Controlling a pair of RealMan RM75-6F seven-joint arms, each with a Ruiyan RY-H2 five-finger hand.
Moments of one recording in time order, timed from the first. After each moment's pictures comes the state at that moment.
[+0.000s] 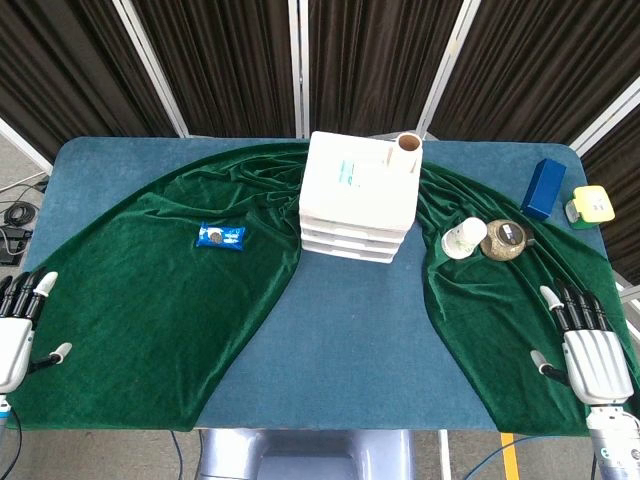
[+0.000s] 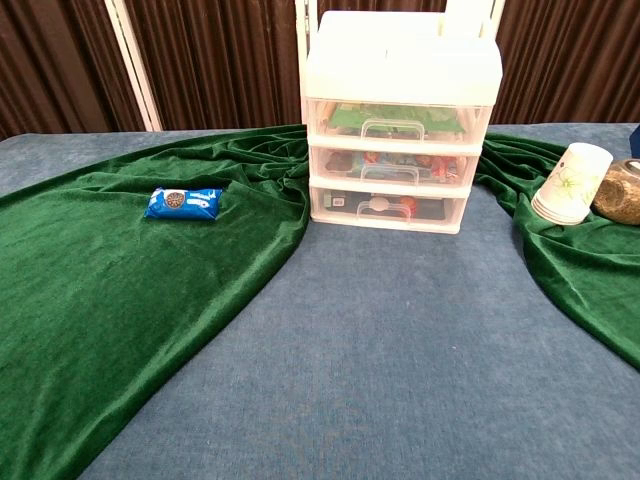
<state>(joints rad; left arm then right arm) -0.09 -1.14 -0.04 -1.59 1.52 1.52 0.11 0.08 -1.14 0.06 -1.61 -1.53 1.50 -0.08</state>
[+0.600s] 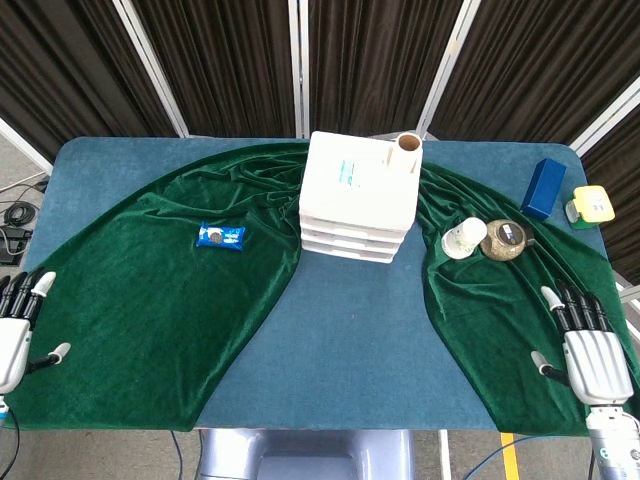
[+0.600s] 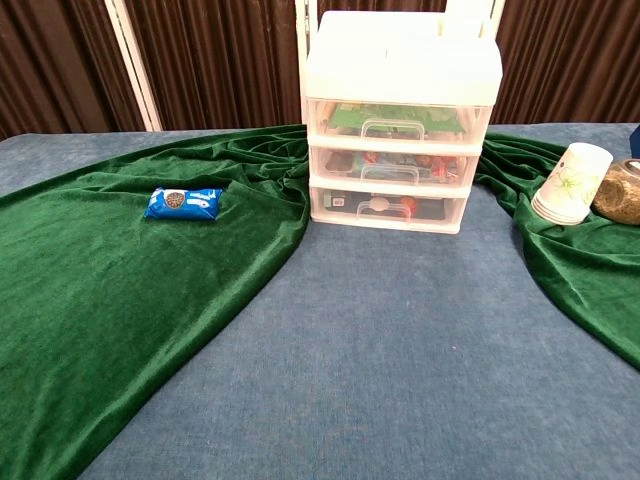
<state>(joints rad) -0.09 -1.14 -0.04 -1.59 1.52 1.52 0.11 0.08 -1.14 0.06 -1.62 -1.52 1.50 -0.09</state>
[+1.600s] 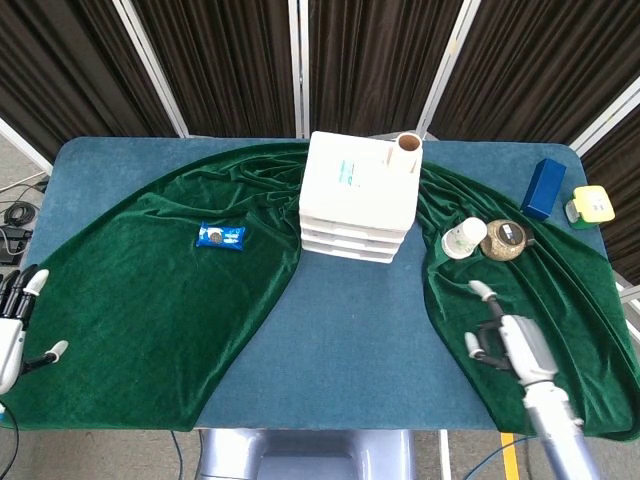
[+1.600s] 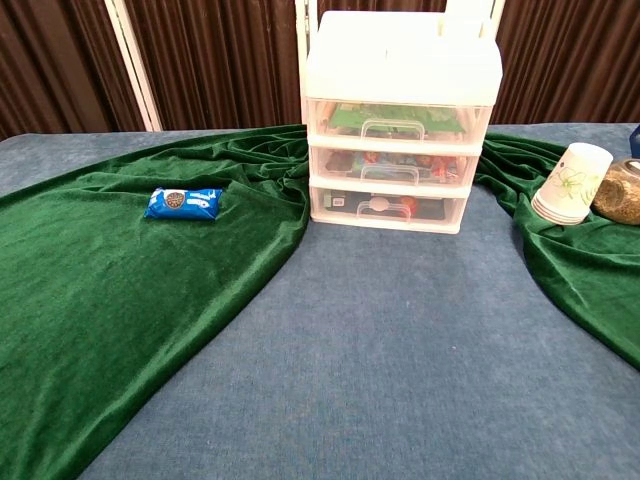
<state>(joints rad) -0.08 -1.14 -0.05 -1.60 1.53 1.56 0.07 0.22 -1.19 0.11 -1.83 -1.41 1.20 0.30</state>
